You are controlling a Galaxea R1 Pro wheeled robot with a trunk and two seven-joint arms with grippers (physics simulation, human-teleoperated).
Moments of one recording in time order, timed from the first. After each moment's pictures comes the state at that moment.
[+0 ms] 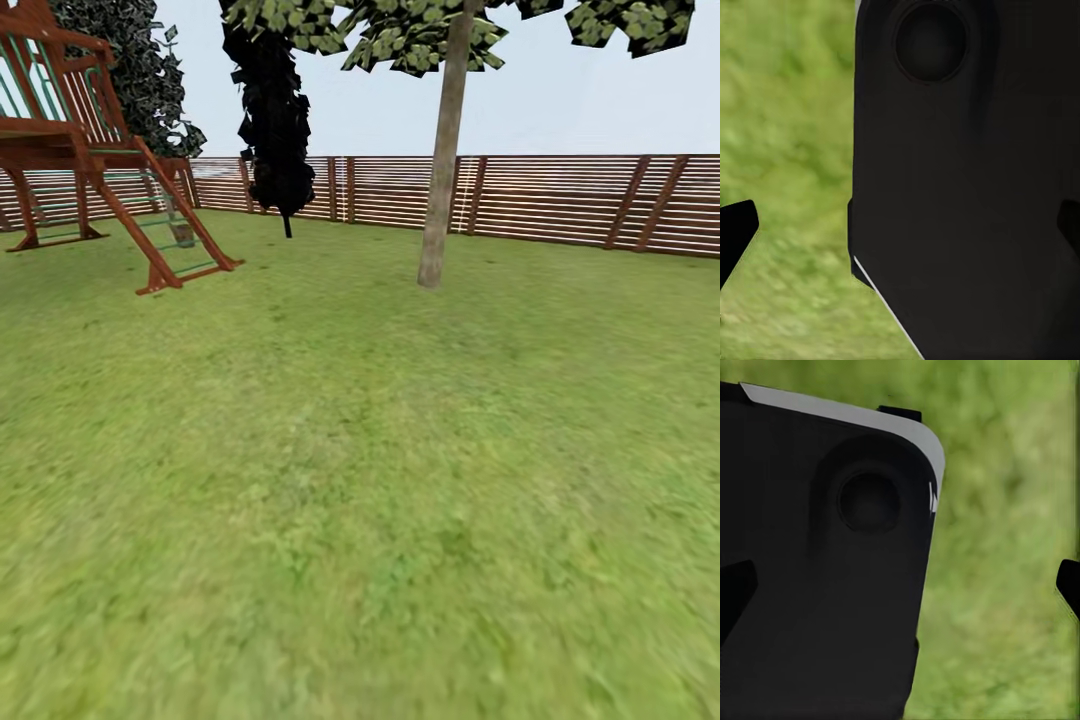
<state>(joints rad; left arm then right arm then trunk) -0.01 0.00 0.06 -0.13 0.01 -0.01 0.06 -0.06 -0.05 0.01 -0.07 0.12 -0.18 0.00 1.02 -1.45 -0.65</state>
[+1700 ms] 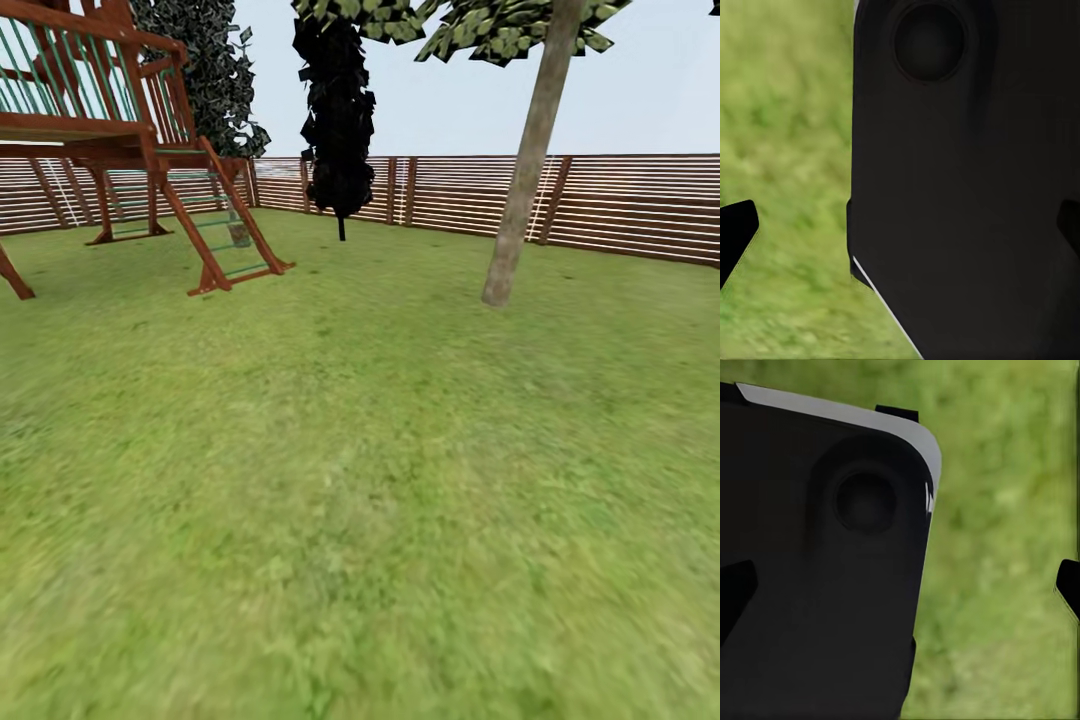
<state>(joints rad) -0.01 0.00 0.06 -0.13 0.01 -0.01 0.06 -0.06 -0.05 0.01 -0.06 0.11 -0.18 0.00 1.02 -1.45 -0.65</state>
